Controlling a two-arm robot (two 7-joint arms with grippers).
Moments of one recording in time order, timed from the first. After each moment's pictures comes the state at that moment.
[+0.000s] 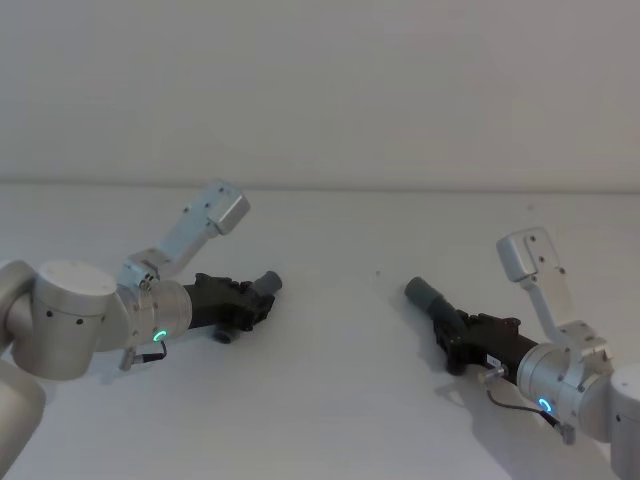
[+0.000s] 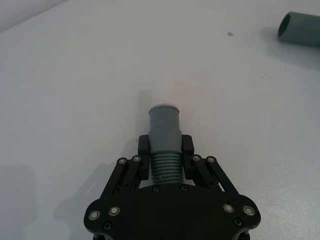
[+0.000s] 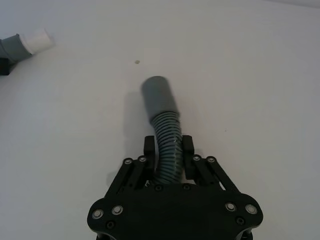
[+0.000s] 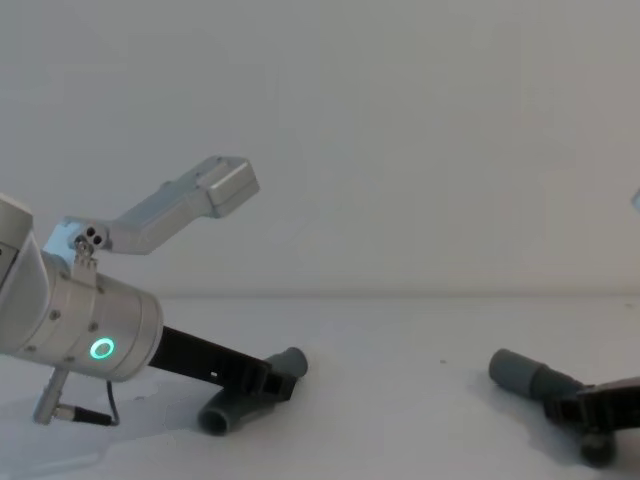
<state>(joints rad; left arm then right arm) -0.49 0.32 0.50 -1.38 -0.26 0.63 -0.42 0.15 0.32 -0.26 -1.62 0.25 0.59 0.21</state>
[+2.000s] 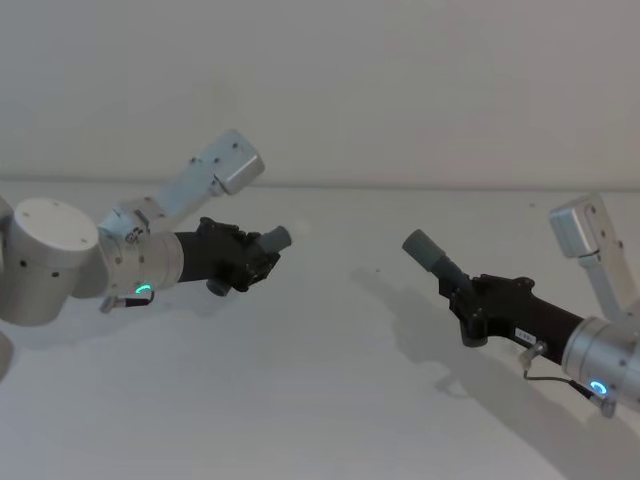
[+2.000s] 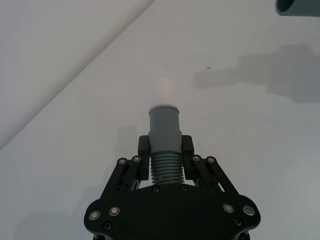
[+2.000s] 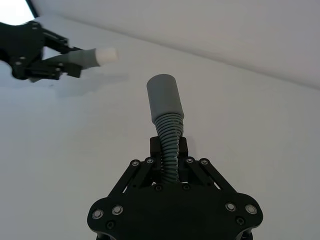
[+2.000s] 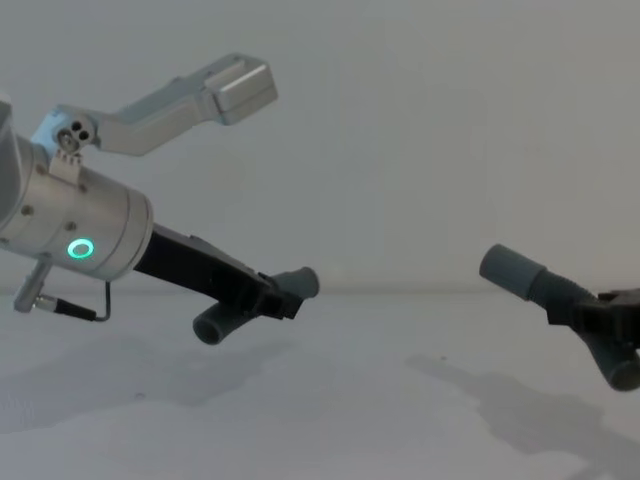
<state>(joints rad) -0.58 0.41 0.56 -1.48 -0.18 0.57 -0.54 0.14 0.44 -0.20 -1.67 0.37 0.38 0.48</state>
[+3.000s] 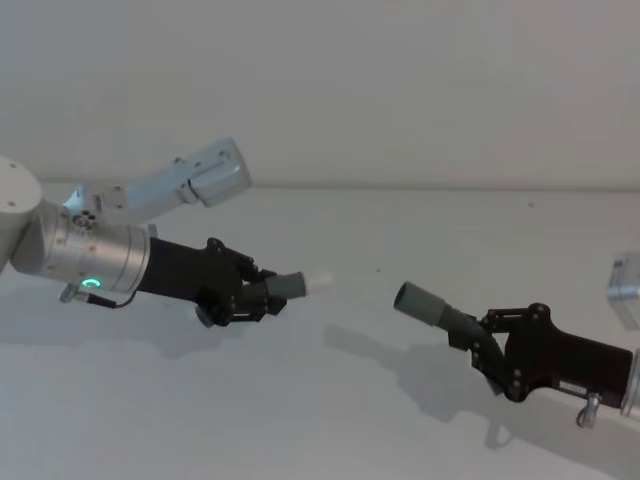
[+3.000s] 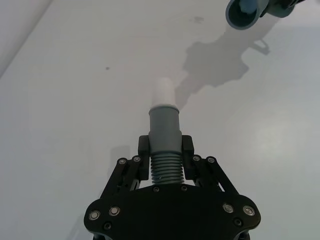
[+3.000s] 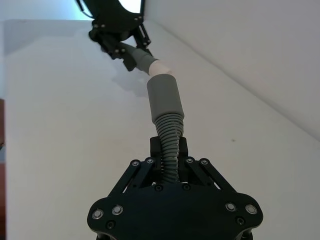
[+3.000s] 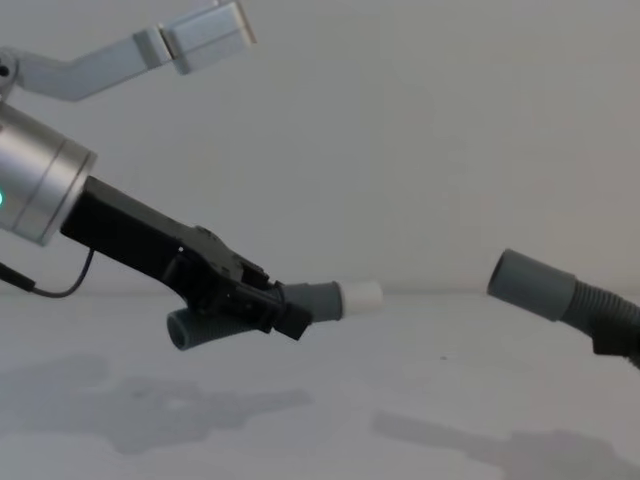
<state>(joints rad) -0.70 0.57 0.66 -1.49 -0.28 0.48 -0.98 0.11 0.65 -0.23 -1.61 0.41 -0.05 0.88</state>
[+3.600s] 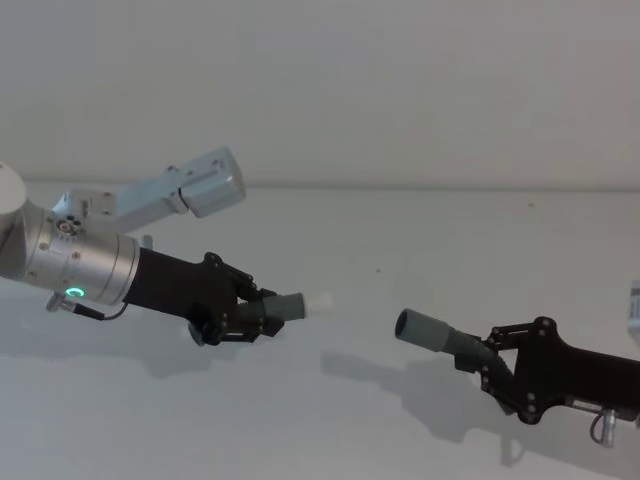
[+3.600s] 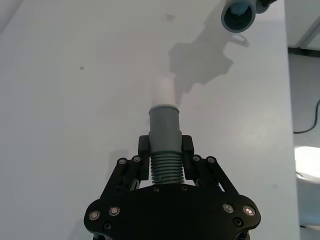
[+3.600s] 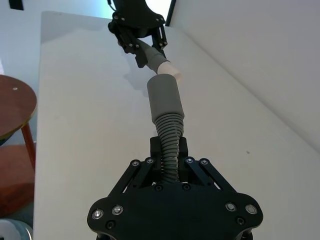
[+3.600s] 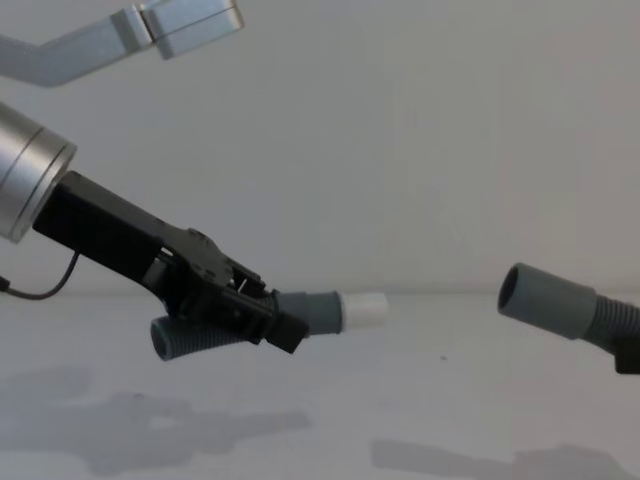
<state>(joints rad) -0.70 0.63 0.68 -1.55 -0.32 0.50 -1.04 0.11 0.70 -0.24 -1.60 0.42 -0.17 0.98</state>
